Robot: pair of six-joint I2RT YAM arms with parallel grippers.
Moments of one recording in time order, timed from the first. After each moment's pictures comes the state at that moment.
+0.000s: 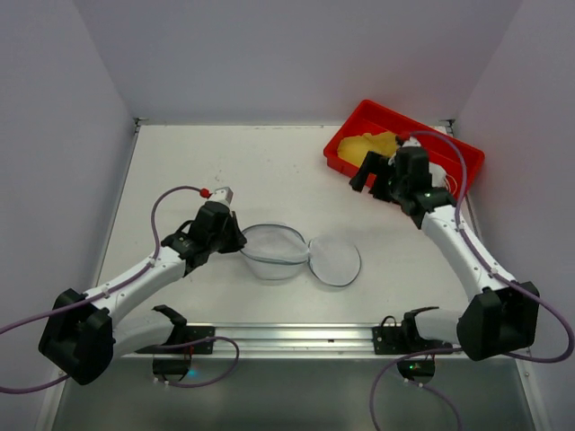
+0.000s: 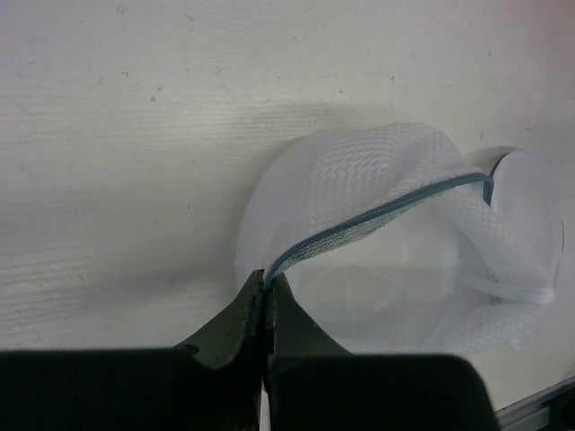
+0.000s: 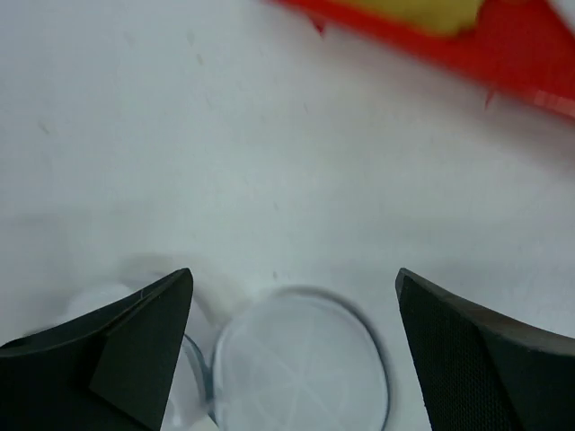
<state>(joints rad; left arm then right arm) -0.54 1.12 0.61 -0.27 -0.05 -0.64 0.20 1.27 1.10 -0.40 -0.05 0.50</state>
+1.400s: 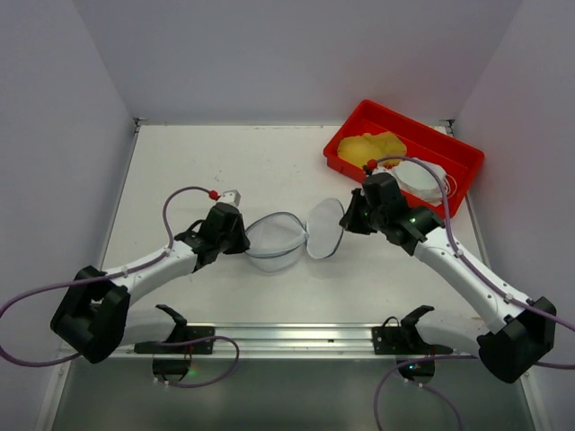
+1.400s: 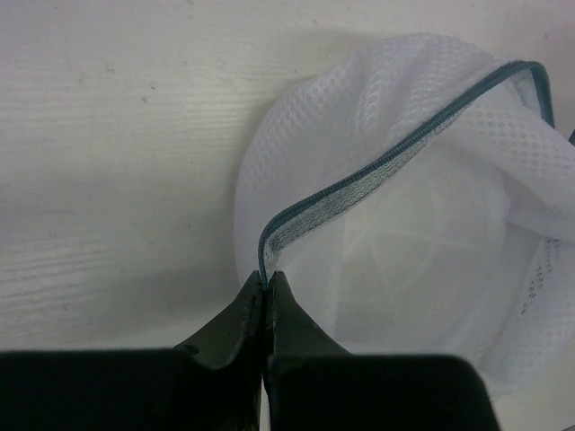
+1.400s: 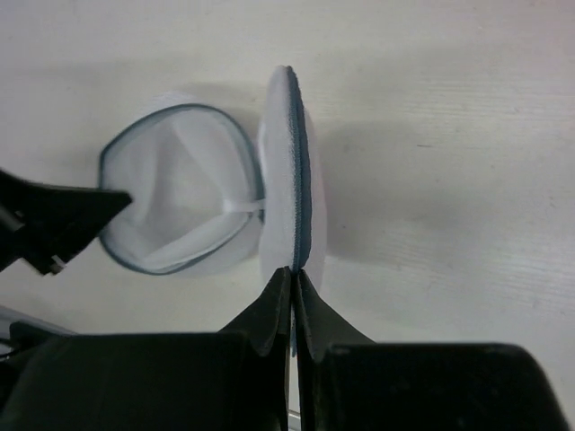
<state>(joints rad) -0.56 1.24 0.59 -0.17 -0.09 -0.62 0.54 1.13 0.97 -0.63 0.06 0.65</state>
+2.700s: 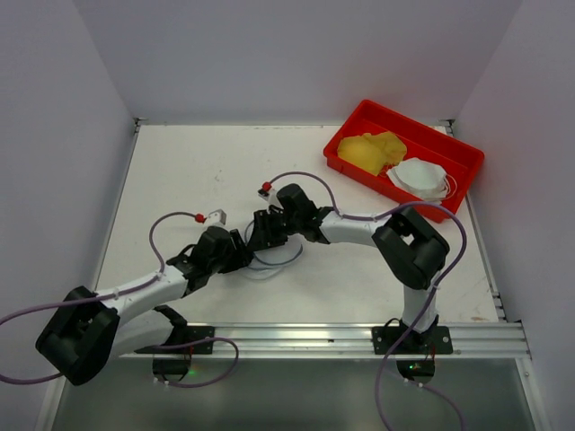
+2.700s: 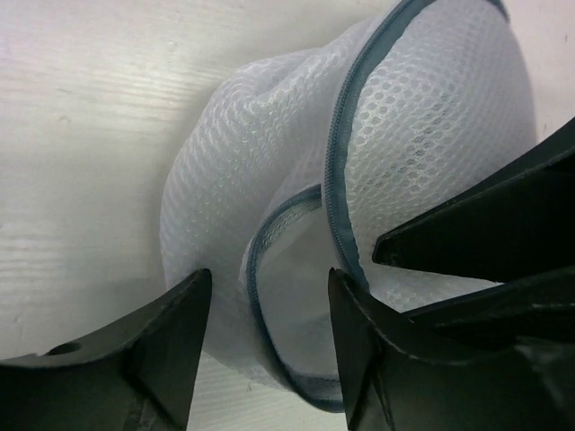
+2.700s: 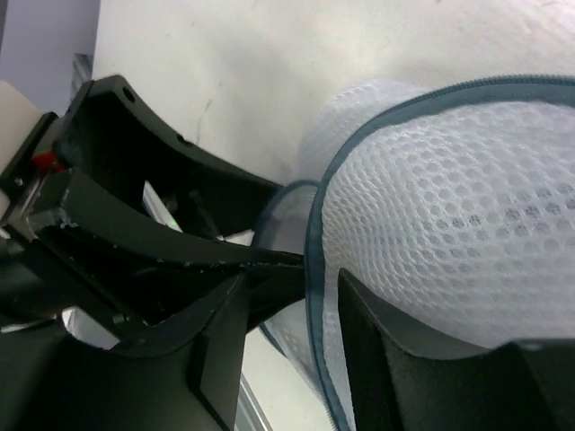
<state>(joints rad) -0.61 1.14 0.35 0.01 -0.11 -0.82 0.83 1.91 1.13 0.09 -0.50 0.64</state>
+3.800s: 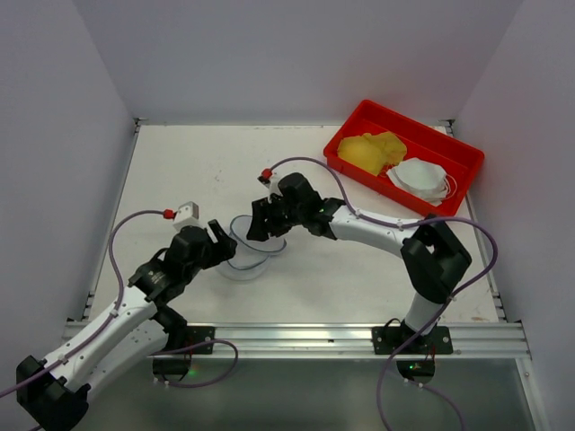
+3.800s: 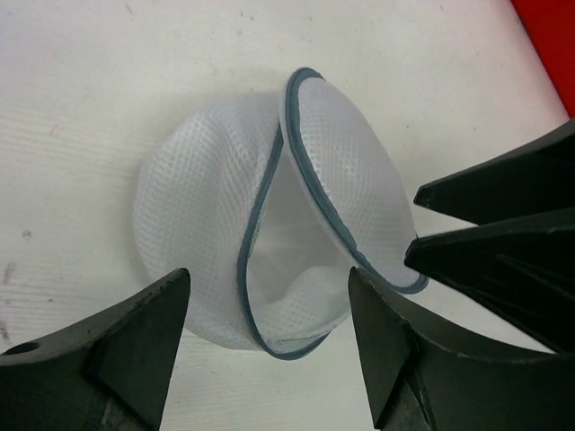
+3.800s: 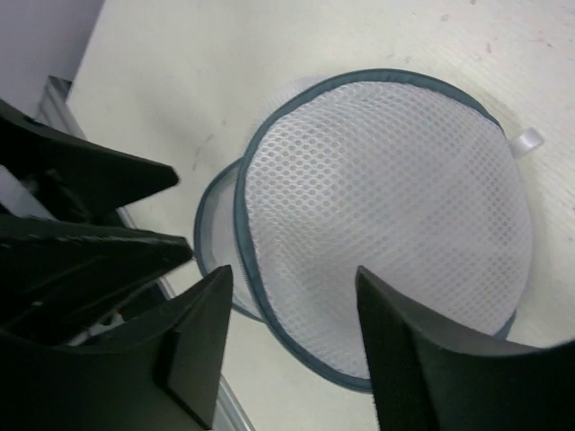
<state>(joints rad) -0.60 0.68 0.48 -0.47 -0.27 -0.83 0.84 1.76 1.20 -0.08 -0.35 0.50</state>
